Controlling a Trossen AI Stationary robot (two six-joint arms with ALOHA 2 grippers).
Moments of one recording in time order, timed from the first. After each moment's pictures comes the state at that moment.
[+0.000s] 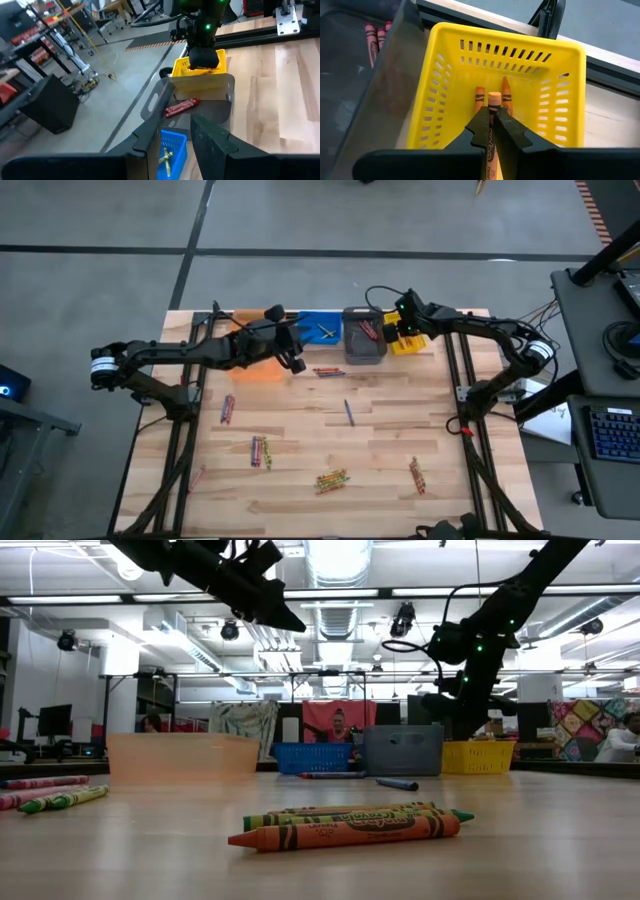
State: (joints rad) left arm 0.25 1.35 0.92 0.14 -0.31 0.33; right arm -0.85 1.53 0.86 -0.37 0.20 0.32
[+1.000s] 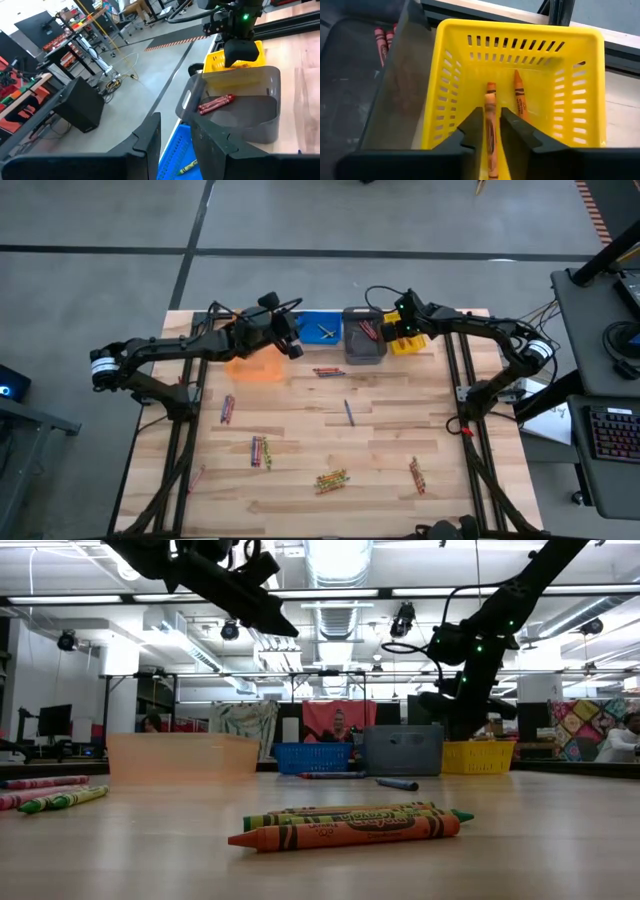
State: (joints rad) left arm 0.36 1.35 0.92 0.18 -0.30 0.44; right arm -0.85 1.54 0.86 -0.37 0.15 0.41
